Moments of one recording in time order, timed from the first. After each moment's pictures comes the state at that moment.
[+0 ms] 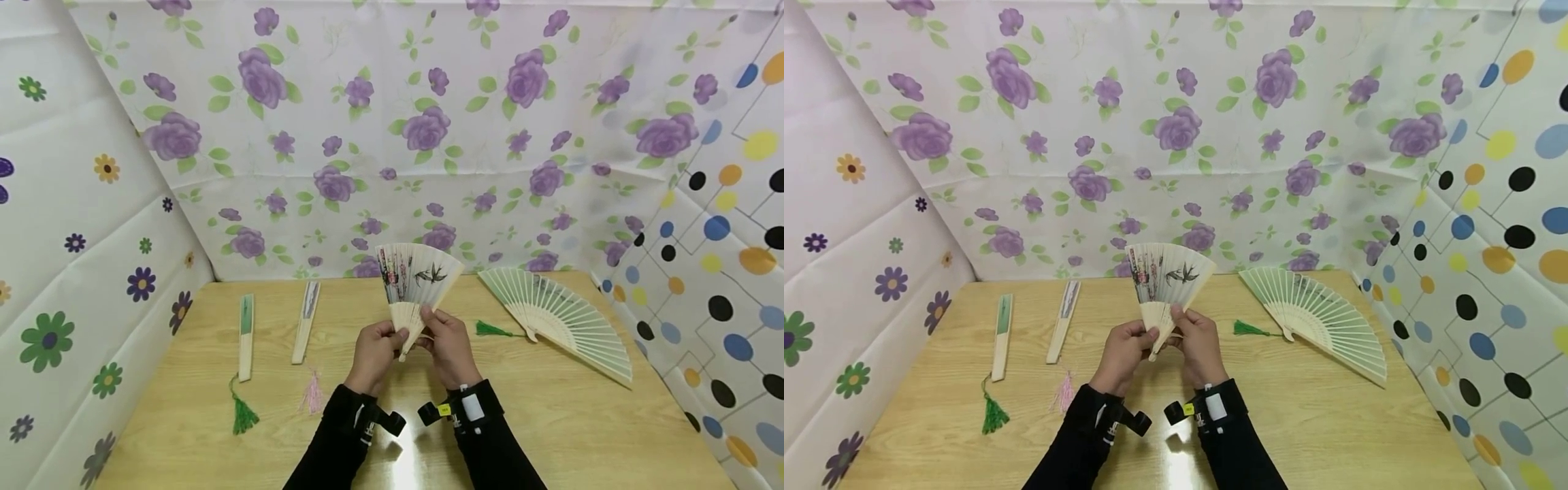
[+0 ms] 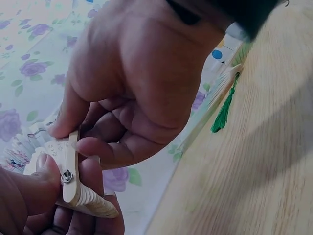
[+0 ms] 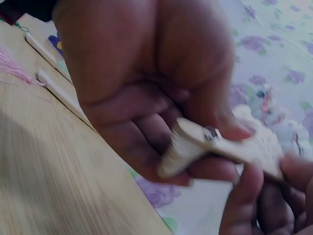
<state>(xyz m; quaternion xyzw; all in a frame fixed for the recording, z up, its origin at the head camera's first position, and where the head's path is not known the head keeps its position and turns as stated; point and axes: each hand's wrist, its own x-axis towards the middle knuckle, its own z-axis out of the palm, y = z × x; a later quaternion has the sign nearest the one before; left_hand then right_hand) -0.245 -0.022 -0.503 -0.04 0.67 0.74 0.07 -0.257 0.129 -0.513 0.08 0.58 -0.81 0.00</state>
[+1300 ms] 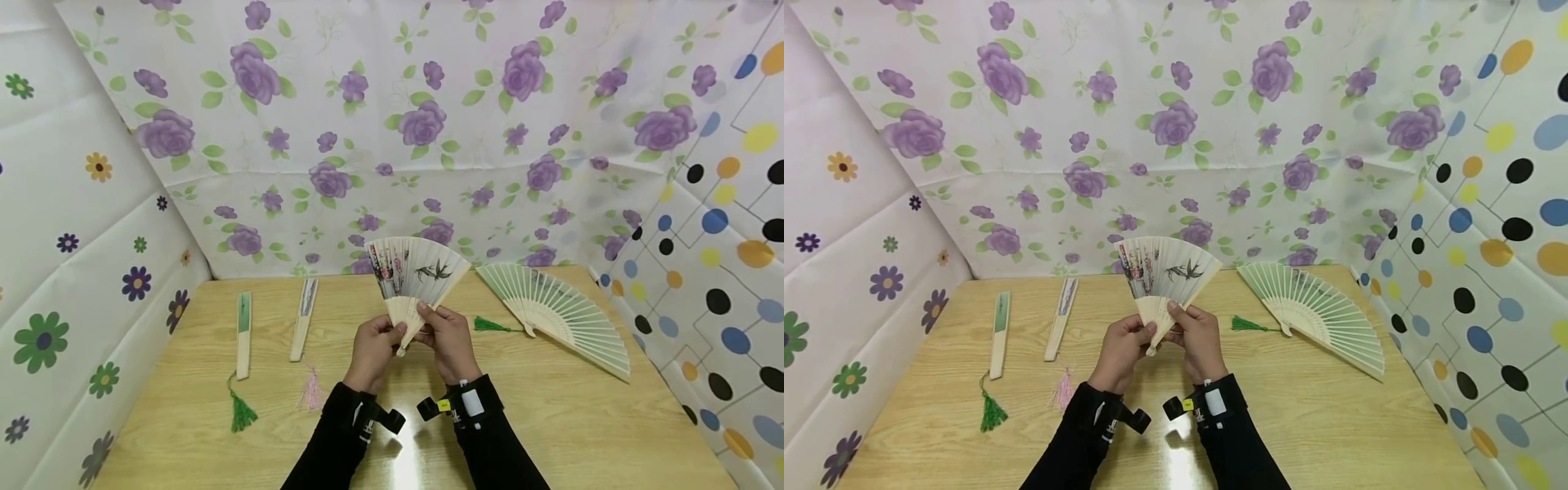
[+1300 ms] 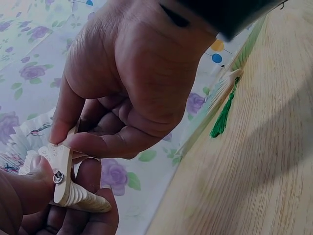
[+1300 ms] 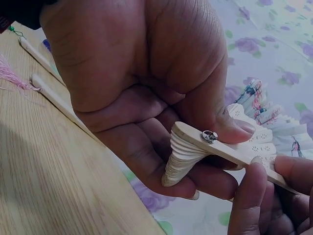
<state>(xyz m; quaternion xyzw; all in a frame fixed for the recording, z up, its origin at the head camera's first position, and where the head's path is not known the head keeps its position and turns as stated) -0.244 -0.018 -0.501 -0.04 0.64 0.76 0.07 -0.257 0.132 -0.508 0.10 0.57 -0.82 -0.01</state>
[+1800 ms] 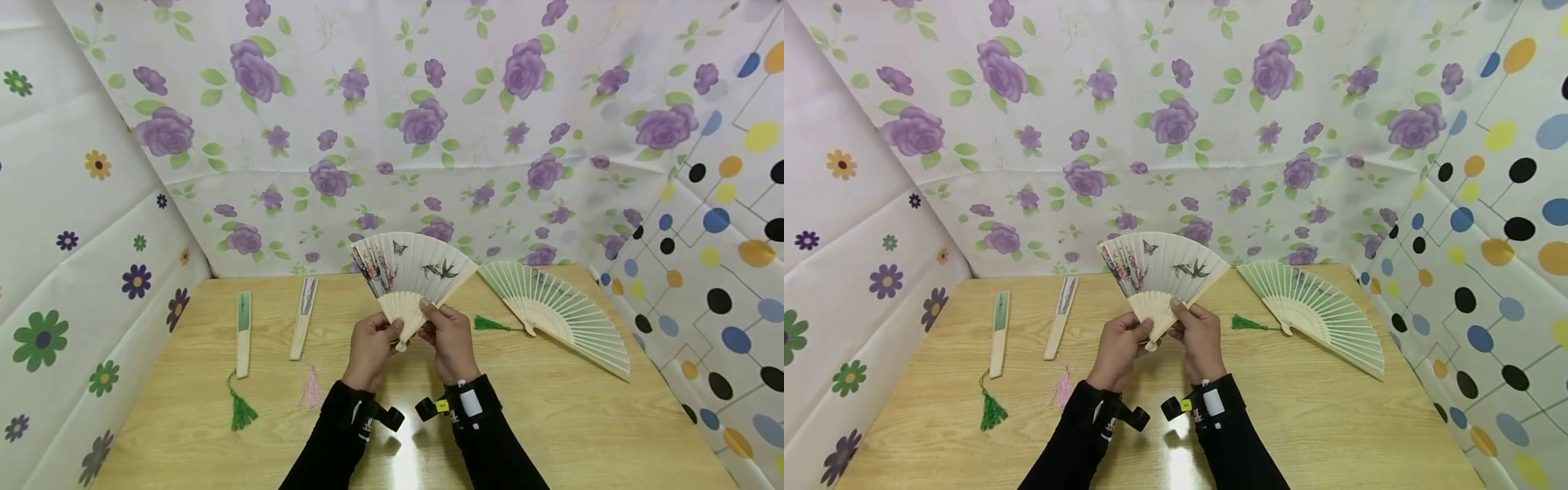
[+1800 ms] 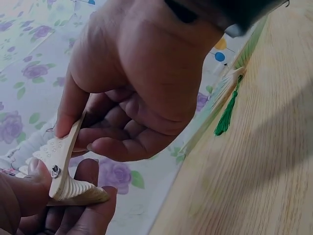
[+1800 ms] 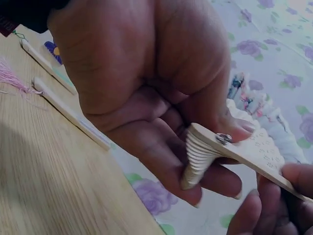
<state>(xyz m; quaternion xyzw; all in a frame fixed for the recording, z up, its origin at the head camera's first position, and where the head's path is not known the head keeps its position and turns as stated) -0.245 -0.019 -0.501 -0.05 0.62 0.78 0.05 -0.254 0.130 -0.508 0.11 0.57 -0.81 -0.04</state>
